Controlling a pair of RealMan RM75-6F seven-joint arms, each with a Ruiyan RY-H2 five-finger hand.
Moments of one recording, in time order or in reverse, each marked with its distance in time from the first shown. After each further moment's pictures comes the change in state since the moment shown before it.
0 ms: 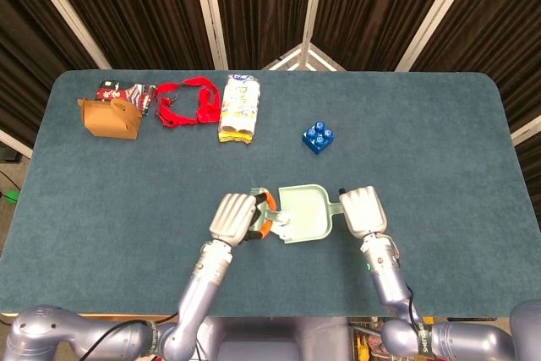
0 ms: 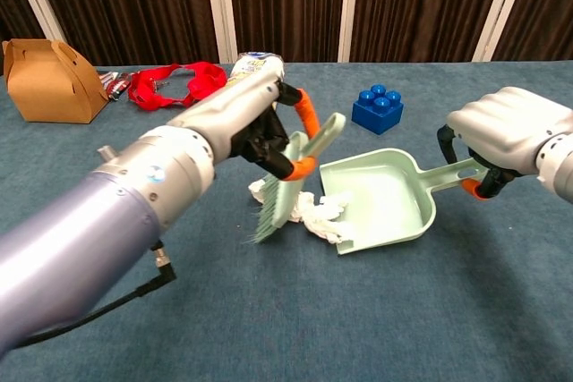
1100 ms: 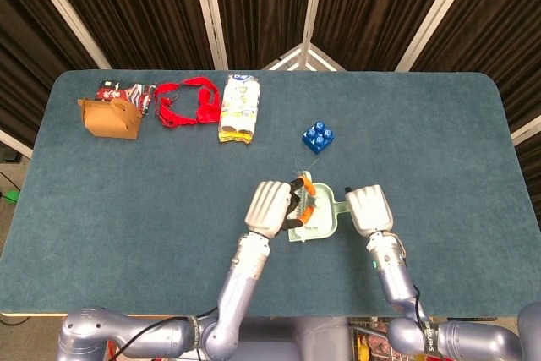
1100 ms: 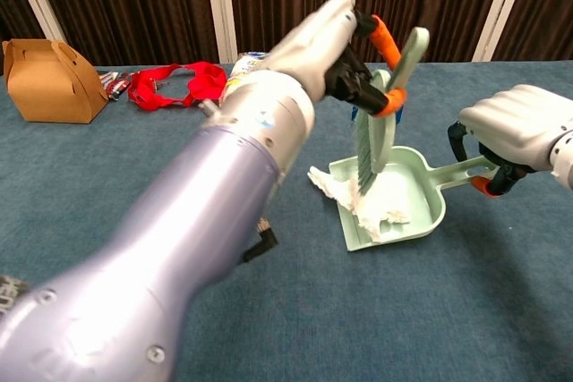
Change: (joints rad) left arm -0.115 -0.185 -0.199 0.127 0.086 0.012 -0.077; right arm -0.010 0.028 0.001 0.003 0.001 -0.017 0.037
